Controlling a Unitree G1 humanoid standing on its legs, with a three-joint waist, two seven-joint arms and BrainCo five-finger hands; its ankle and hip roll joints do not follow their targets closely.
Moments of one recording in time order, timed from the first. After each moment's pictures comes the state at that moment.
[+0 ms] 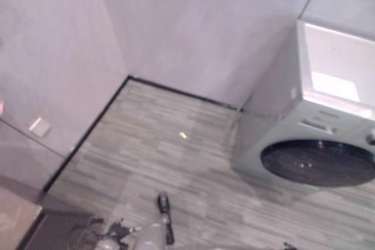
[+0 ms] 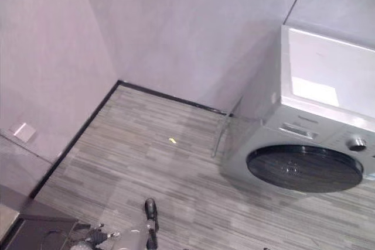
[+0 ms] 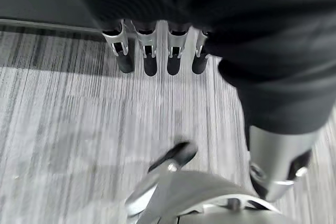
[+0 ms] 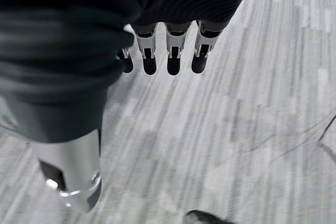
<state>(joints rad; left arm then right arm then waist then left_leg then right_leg) -0.02 0.28 -0.15 1.34 0.04 -0.12 0.13 0.08 -0.32 0.09 1.33 0.12 -0.12 -0.12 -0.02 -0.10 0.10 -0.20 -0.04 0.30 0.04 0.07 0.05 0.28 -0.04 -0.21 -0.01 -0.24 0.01</state>
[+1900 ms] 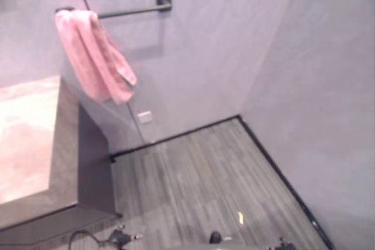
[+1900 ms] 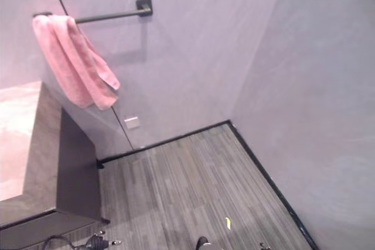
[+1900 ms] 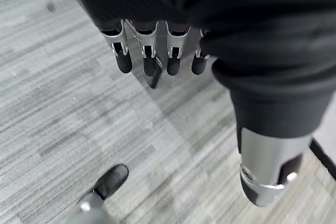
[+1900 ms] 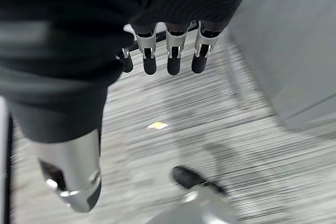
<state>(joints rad) -0.03 0.26 -0.22 1.34 0.00 -0.12 0.12 0.06 -0.32 0.13 1.23 0.08 -0.11 -0.11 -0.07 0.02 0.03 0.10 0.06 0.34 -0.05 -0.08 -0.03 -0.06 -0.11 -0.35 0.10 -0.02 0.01</state>
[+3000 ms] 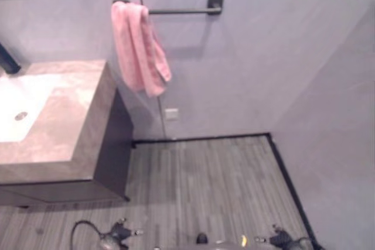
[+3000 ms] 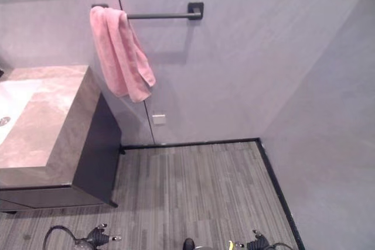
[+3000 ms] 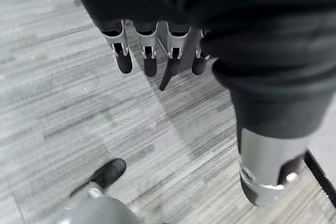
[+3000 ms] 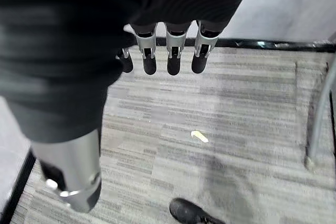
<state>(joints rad) -0.08 0.32 -0.29 1.32 0.07 -0.12 0.12 0.02 -0.38 0.22 1.23 0.00 -0.14 -0.11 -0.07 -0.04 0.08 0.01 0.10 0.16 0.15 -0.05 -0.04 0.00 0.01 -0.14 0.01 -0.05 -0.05</state>
